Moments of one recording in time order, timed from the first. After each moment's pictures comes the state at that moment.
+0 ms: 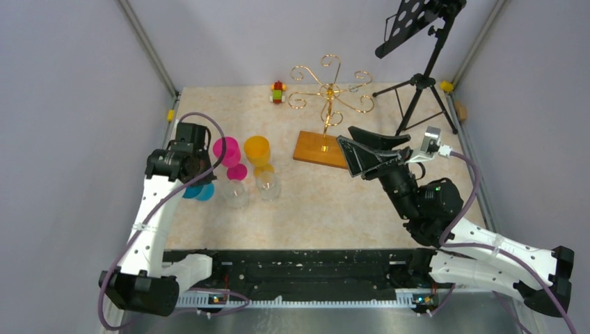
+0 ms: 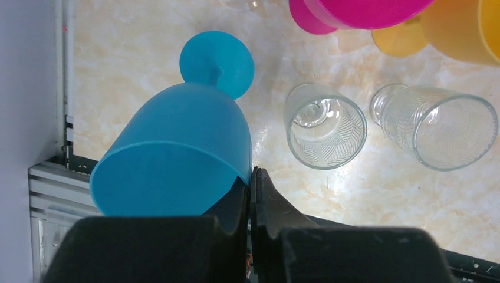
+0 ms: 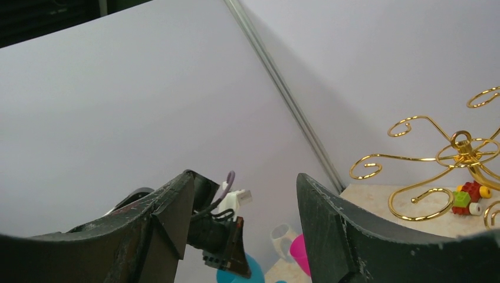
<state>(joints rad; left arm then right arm) -0.13 1.09 1.25 -1.19 -0.25 -0.34 1.08 0.77 0.73 0.71 0.36 0.39</state>
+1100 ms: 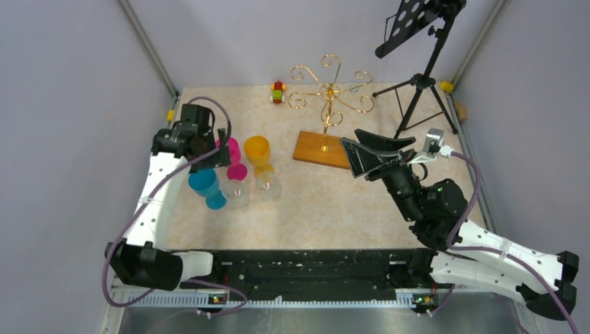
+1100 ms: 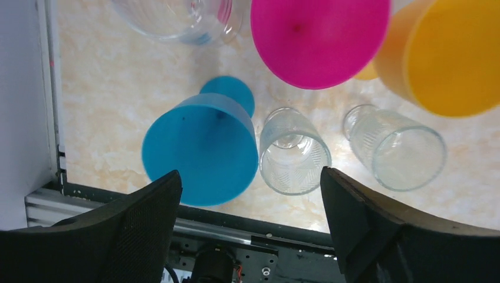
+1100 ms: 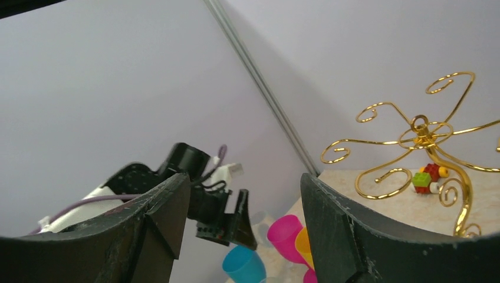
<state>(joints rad) -0.13 1.29 1.34 -1.15 -0.18 -0.31 1.08 0.73 0.73 0.60 0.41 0.38</state>
